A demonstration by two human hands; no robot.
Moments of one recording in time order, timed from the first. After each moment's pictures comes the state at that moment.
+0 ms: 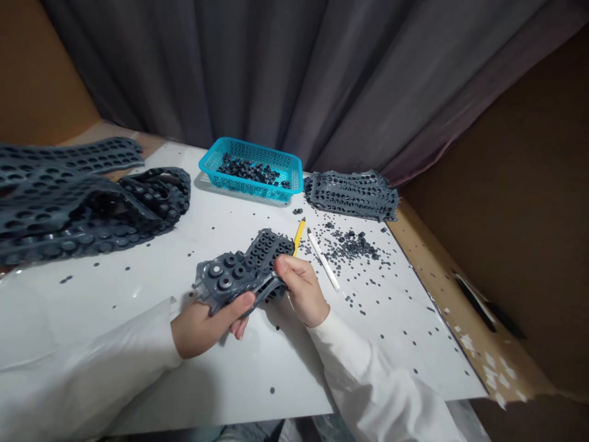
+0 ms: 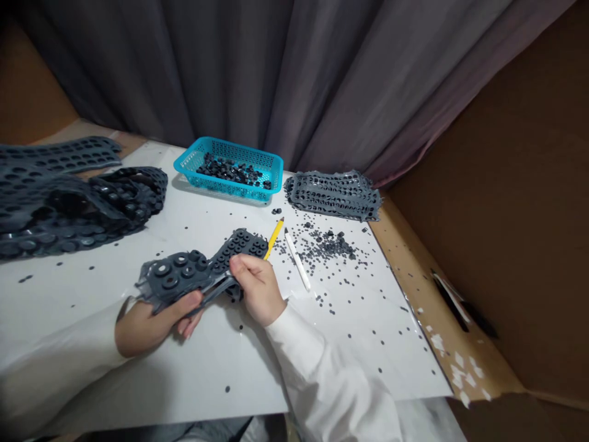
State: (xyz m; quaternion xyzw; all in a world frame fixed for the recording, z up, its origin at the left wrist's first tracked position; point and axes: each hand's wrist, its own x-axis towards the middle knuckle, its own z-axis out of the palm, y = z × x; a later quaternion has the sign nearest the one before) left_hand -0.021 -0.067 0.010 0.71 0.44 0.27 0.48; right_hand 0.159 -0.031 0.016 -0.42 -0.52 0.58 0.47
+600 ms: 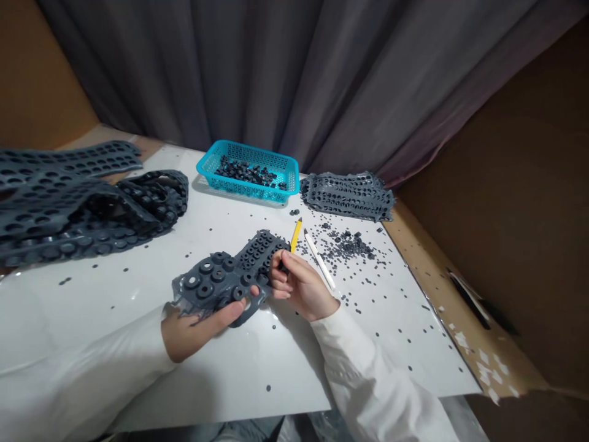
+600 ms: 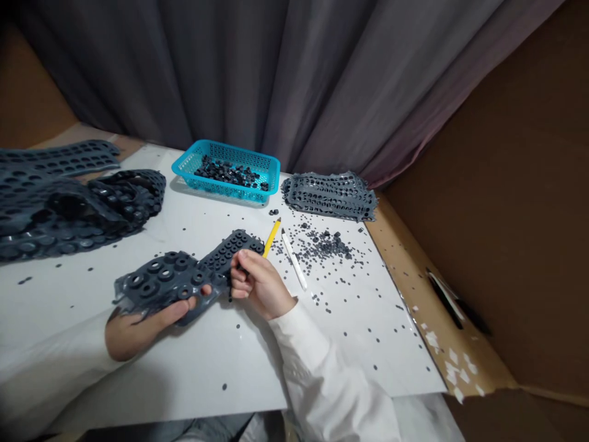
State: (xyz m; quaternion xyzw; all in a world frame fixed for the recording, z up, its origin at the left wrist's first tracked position) left_hand -0.030 -0.069 0.005 0.74 0.47 0.32 0.34; right_hand 0.169 -0.029 0.027 -0.29 -0.30 0.82 0.40
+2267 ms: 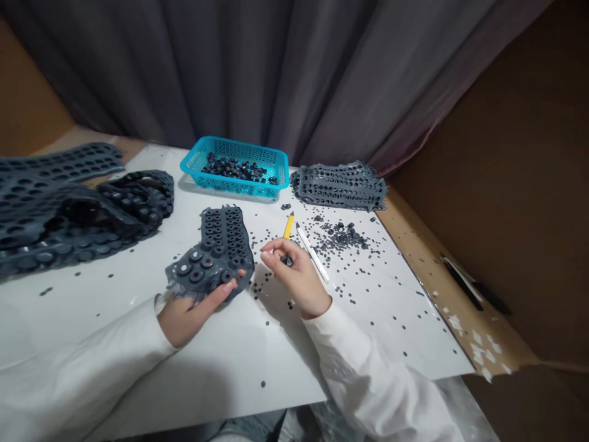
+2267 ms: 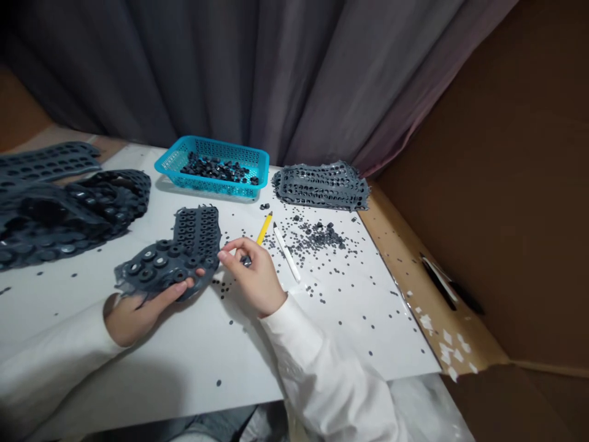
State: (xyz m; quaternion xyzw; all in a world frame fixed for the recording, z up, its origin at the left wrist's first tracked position) left_hand -0.029 -0.052 -0.020 0.73 0.49 0.36 0.32; right_hand 0.172 -0.031 0.031 -0.47 -0.53 0.55 0.44
